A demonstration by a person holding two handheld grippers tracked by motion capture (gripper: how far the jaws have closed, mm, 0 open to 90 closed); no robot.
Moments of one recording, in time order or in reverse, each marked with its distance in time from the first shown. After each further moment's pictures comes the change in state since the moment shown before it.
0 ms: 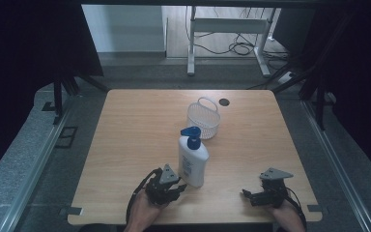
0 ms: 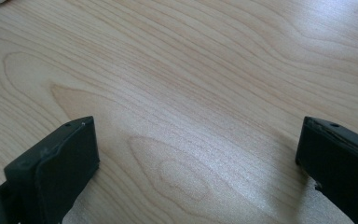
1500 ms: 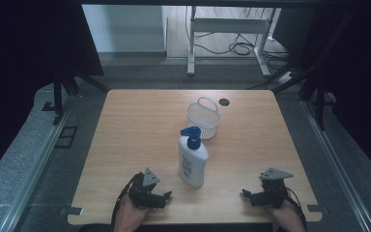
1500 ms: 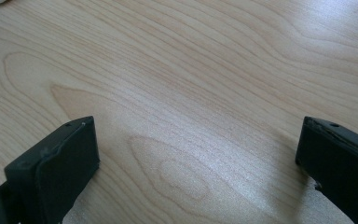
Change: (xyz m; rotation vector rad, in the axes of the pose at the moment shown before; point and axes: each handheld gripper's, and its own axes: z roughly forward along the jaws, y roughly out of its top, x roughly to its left) left arm 0.034 -0.053 0.001 0.063 0.129 -0.094; right arm 0.000 0.000 0.000 0.000 0.000 0.001
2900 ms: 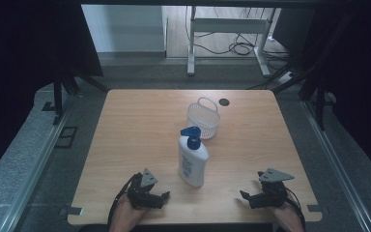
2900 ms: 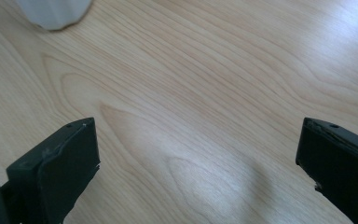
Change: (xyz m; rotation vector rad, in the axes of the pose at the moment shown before) left arm 0.006 -0.005 0.001 -0.021 -0.017 0.027; right arm 0.013 0.011 -0.013 -0.070 0.053 -0.082
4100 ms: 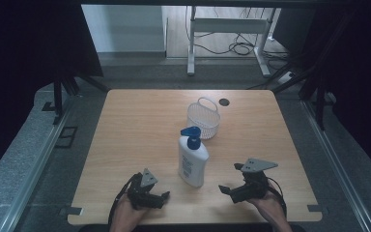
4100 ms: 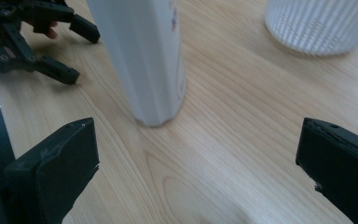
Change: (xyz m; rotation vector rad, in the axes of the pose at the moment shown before) left arm 0.000 0.000 0.000 -0.001 0.002 -0.001; right arm 0.038 0.068 0.011 -0.100 0.205 -0.018
